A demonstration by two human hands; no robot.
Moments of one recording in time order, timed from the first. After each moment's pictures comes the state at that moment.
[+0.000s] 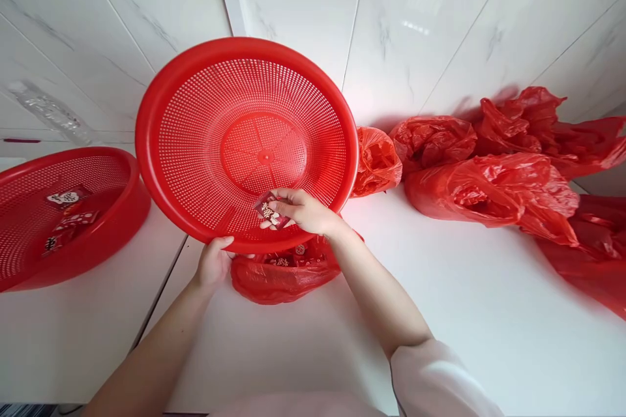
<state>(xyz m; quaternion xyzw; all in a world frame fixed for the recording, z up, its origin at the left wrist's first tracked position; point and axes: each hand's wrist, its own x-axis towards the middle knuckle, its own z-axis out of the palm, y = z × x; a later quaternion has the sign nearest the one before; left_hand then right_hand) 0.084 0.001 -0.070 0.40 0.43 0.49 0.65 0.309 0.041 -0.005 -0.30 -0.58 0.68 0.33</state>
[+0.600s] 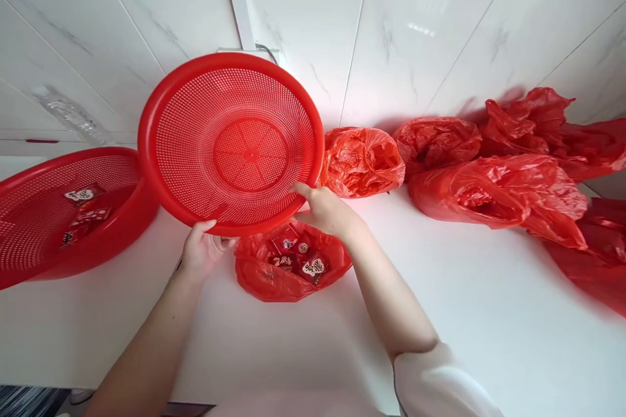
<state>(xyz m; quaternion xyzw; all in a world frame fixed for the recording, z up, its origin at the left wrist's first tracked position) 0.059 0.015 -0.047 0.34 0.41 0.55 0.65 0.337 0.028 0.009 -0.47 -0.79 0.26 0.29</state>
